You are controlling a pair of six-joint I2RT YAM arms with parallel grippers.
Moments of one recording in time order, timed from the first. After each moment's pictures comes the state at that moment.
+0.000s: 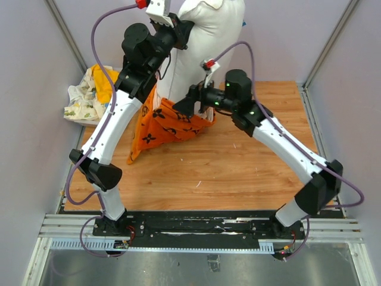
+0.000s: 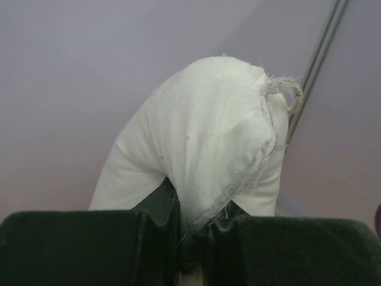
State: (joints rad) left arm -0.51 1.80 2.21 -0.07 0.02 -0.13; right arm 0.63 1.49 1.52 -0.10 -0.48 0.30
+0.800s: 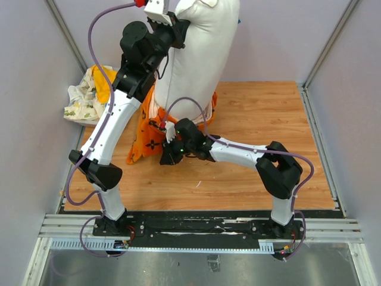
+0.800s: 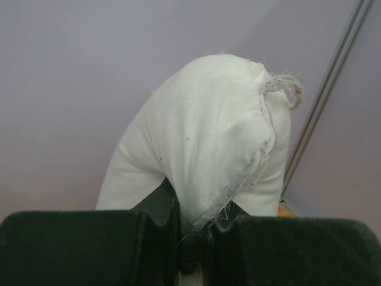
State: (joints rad) left arm -0.51 1.80 2.25 -0.13 -0.02 -0.10; right arm 0.91 1.86 1.31 -0.02 -0.47 0.27
